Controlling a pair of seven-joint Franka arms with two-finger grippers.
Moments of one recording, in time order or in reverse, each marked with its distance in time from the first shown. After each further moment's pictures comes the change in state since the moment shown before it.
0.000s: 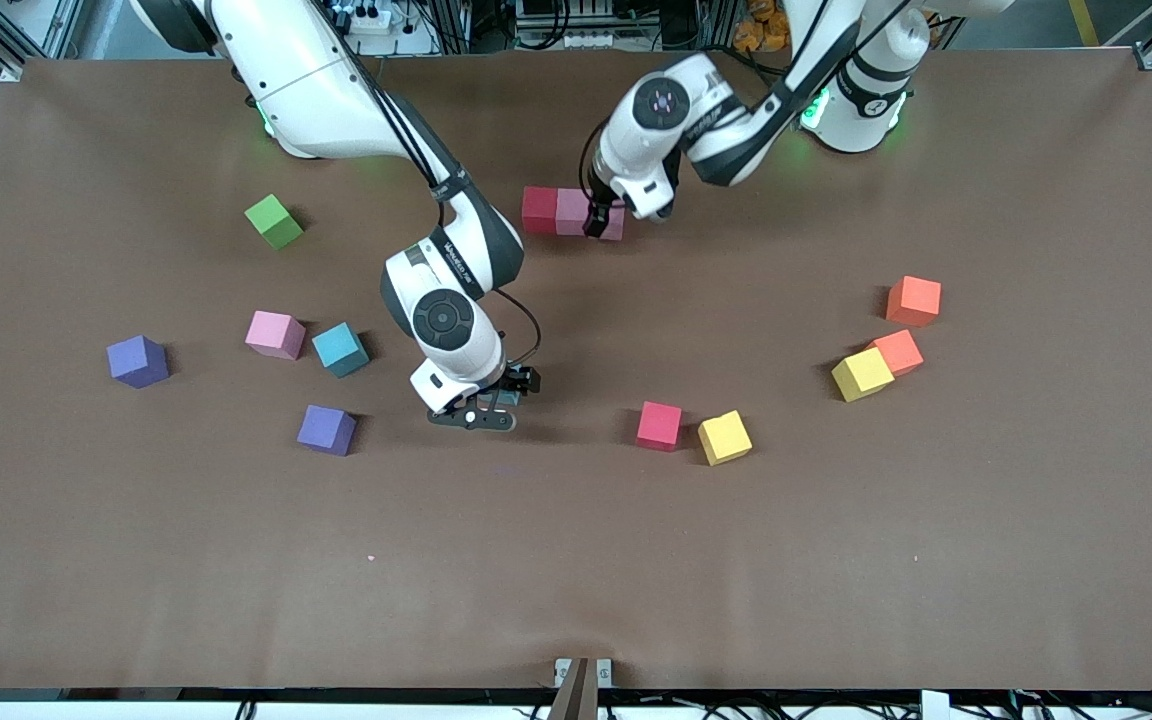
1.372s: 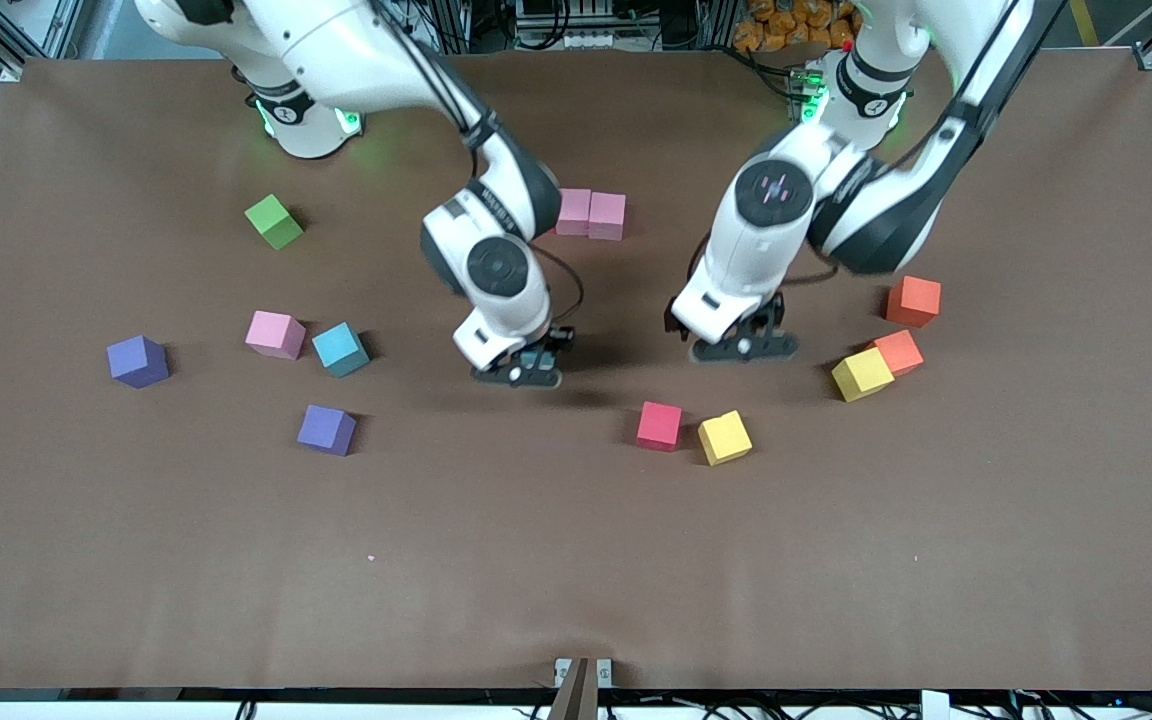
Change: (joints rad) left arm 0.195 0.114 0.243 0.487 0.443 -0.502 1.614; right arm 0.147 -0.079 0.013 0.009 -0.001 -0.092 0.159
